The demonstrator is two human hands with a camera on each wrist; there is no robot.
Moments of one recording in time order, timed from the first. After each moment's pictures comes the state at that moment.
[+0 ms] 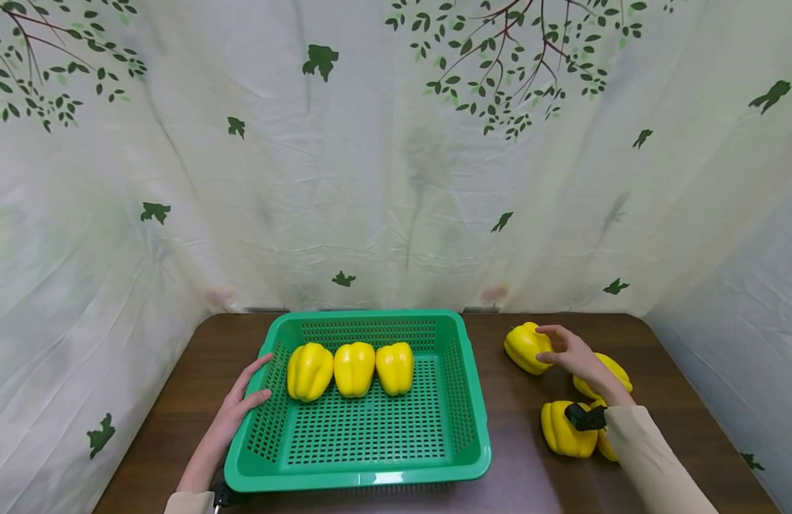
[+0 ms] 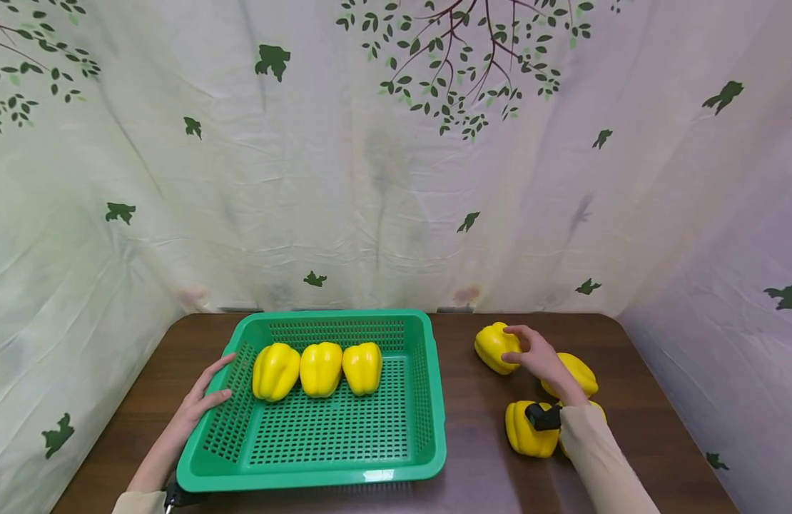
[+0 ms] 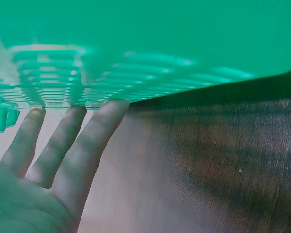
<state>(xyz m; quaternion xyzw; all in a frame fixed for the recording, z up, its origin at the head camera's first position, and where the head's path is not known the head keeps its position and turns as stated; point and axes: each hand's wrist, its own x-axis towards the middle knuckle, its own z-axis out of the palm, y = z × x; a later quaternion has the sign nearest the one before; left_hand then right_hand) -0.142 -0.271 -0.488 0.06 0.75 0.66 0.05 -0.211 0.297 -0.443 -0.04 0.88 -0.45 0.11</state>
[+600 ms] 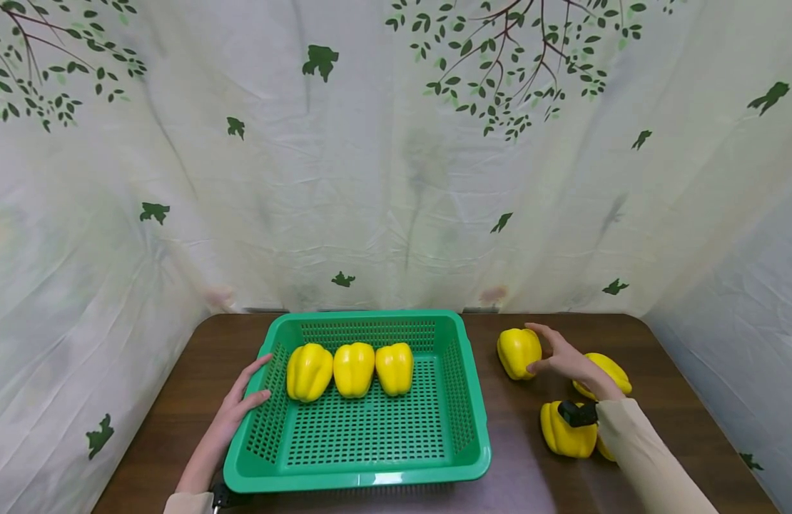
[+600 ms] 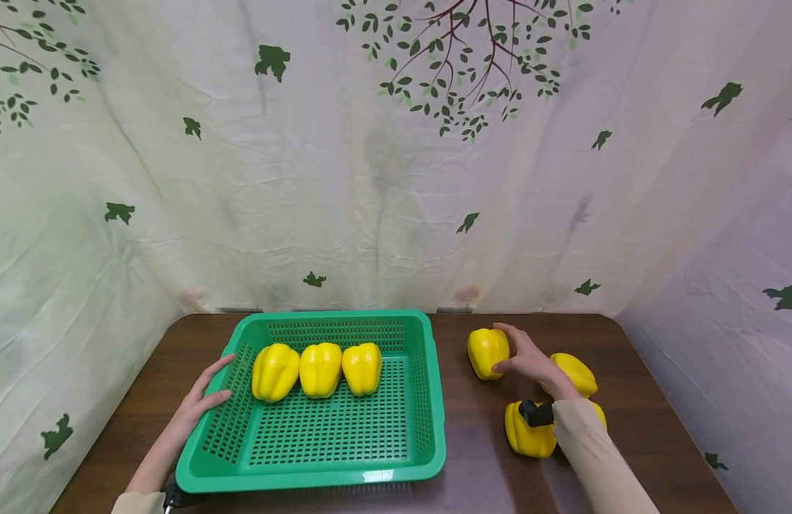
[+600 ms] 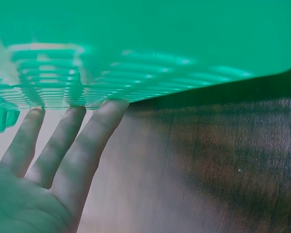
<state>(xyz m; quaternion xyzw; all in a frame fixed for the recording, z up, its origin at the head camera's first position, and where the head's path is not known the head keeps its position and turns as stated) -0.143 -0.271 -0.489 0.07 0.76 0.65 0.04 -0.220 0.295 -0.451 -0.09 0.89 -0.43 0.16</state>
